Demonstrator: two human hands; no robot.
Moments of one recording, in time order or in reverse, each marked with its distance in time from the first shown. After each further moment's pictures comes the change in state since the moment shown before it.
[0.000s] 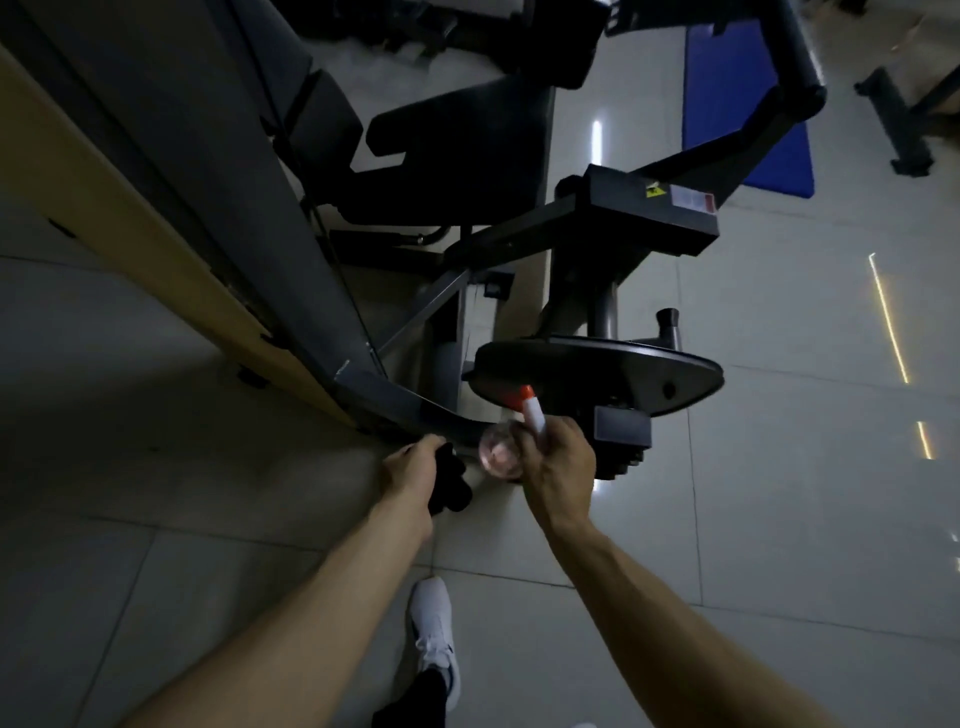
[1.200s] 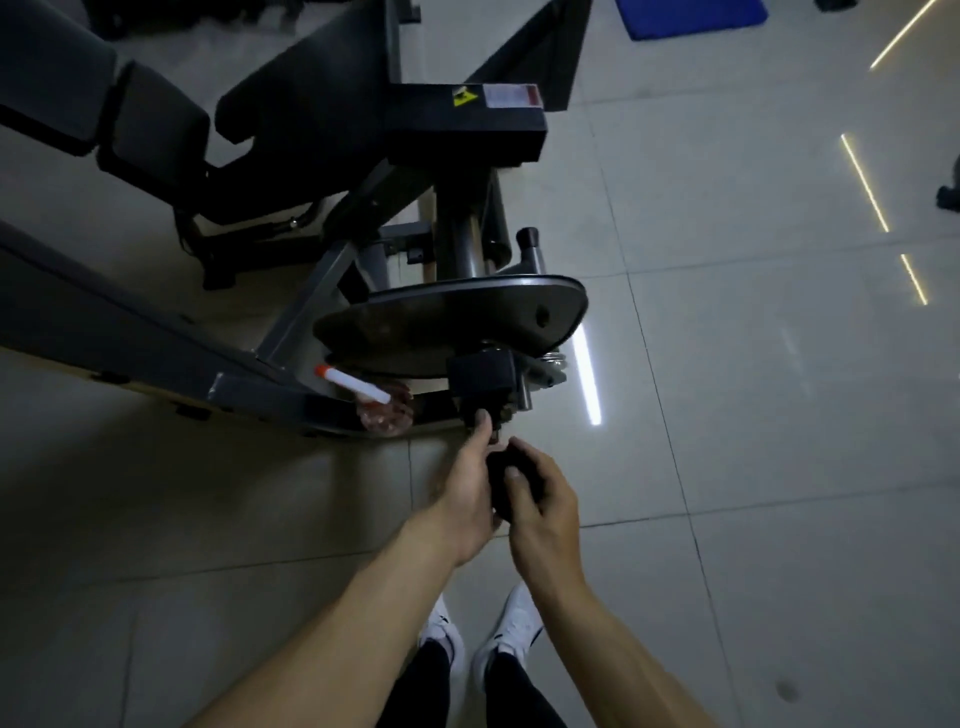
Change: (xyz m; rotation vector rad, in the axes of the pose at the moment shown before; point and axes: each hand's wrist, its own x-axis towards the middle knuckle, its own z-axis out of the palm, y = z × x) left_hand -0.077 -0.109 0.153 0.320 -0.535 -0.181; right_hand -0.056 0.125 -0.095 0.560 0.039 0.248
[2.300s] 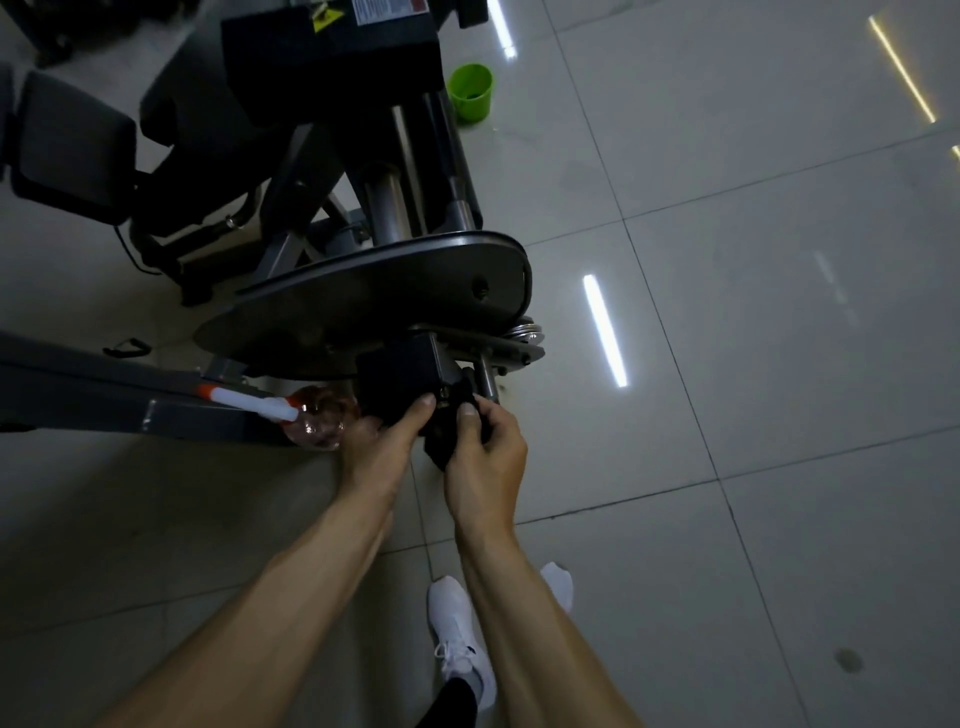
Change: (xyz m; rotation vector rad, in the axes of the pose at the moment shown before) left_hand 0.064 0.015 -0.010 0.256 0.391 0.542; right_hand 0.091 0.043 0.041 0.237 0.265 0.123
